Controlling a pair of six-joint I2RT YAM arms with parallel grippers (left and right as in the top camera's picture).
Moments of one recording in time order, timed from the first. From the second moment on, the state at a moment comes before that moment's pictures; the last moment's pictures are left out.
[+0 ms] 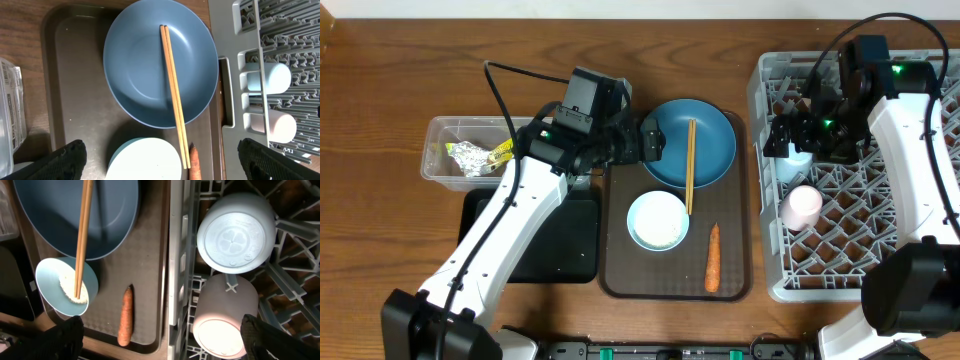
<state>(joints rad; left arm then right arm) -0.39 1.54 1.31 -0.74 0.30 -0.48 -0.01 1.78 1.66 -1.38 -0.31 0.01</state>
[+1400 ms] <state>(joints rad) -0.56 1.57 1.28 -0.76 0.16 -0.49 -0.01 1.78 1.66 -1.38 -0.31 0.01</state>
